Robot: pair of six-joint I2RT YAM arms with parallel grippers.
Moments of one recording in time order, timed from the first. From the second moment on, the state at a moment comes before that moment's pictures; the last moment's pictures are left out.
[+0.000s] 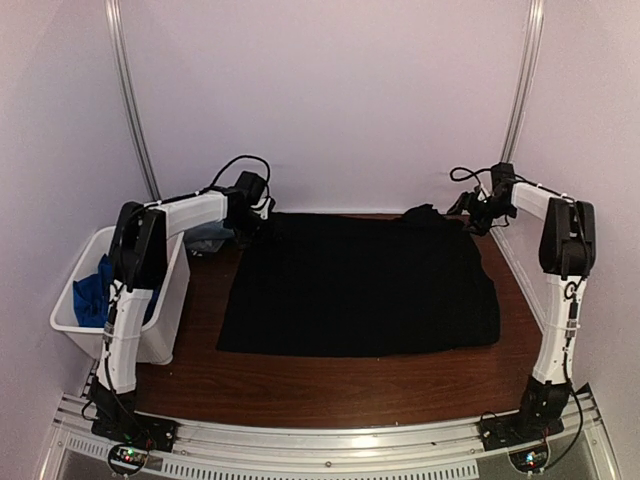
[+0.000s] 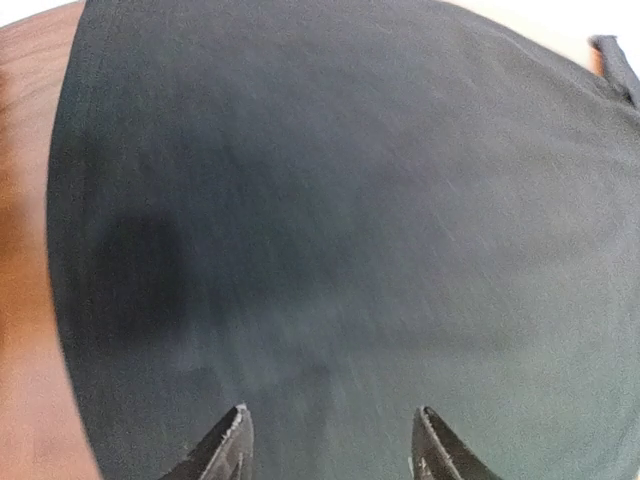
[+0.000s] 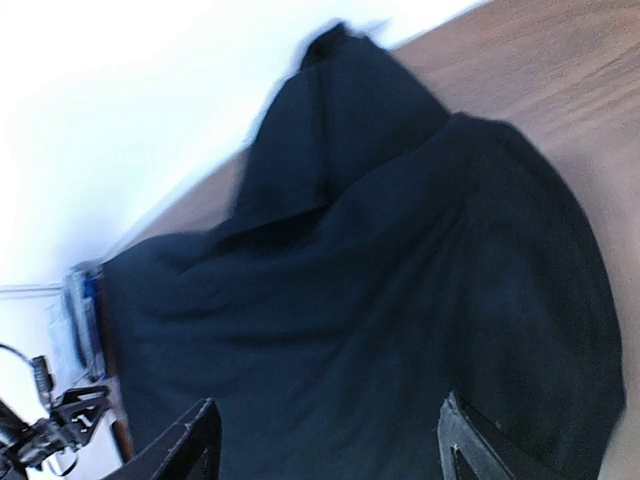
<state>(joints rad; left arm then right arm) -0.43 2.39 2.03 -0.62 0.17 -0.34 -0.11 2.29 1.97 -0.60 -0.49 0.51</state>
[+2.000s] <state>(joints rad) -0.62 1.56 0.87 -0.64 0.07 -0.69 -0.18 1.38 0.88 -0.54 -0.44 0.65</state>
